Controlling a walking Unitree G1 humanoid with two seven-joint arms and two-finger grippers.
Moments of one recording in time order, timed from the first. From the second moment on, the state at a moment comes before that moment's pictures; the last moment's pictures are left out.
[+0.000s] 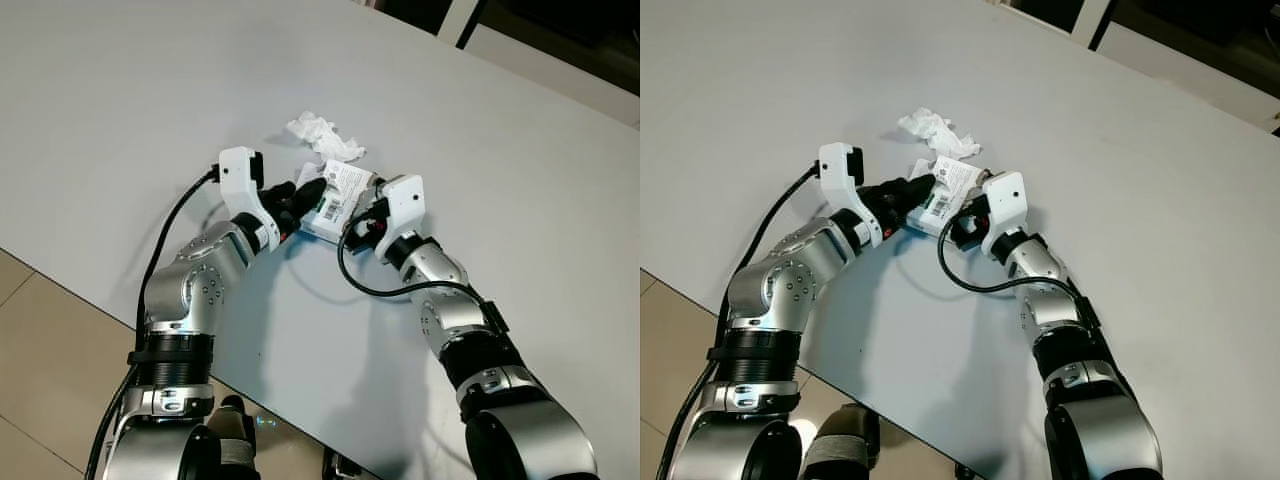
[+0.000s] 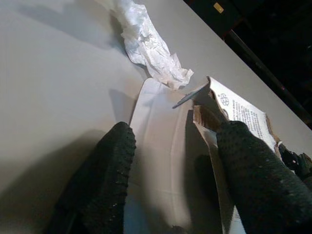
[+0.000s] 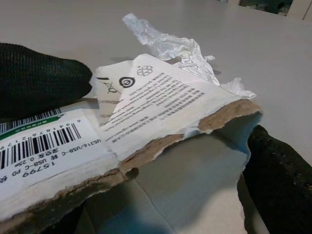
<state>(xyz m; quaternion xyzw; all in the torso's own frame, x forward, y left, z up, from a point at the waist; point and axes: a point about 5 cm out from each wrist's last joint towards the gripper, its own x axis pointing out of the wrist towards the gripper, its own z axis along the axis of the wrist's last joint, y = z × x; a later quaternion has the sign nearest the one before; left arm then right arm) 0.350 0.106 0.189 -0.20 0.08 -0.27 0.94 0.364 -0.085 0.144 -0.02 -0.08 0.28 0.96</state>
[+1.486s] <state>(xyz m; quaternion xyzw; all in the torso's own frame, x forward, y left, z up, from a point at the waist) 0.345 0.113 0.219 -0.25 0.03 -0.24 0.94 0.366 -0.114 0.143 -0.05 -0.08 0.23 0.97</state>
